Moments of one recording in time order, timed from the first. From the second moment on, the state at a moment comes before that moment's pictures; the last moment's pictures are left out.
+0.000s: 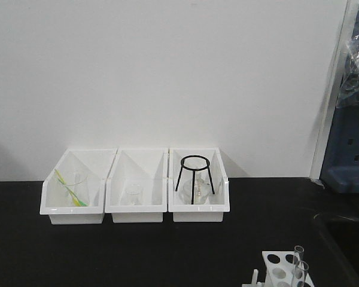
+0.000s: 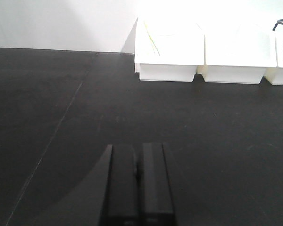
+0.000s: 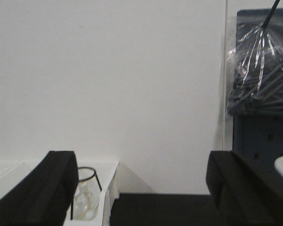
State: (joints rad) left arm 0.04 -0.02 0.03 0.05 0.27 -0.17; right arm 0.09 0.72 -0.46 -0.07 -0.28 0.08
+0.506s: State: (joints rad) left arm 0.04 -0.02 0.03 0.05 0.27 -0.17; right arm 0.15 1.19 -0.11 -0.26 -0.93 0.17
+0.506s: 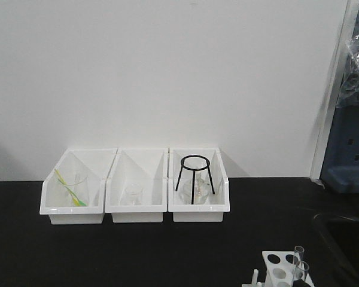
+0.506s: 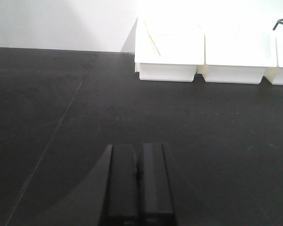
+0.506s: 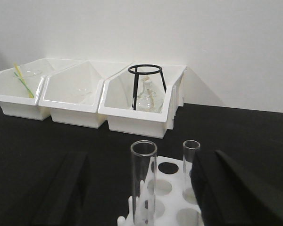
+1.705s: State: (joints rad) left arm 0.04 -0.02 0.03 0.05 0.27 -0.17; right arm 0.15 1.47 -0.25 -0.28 -1.09 0.17
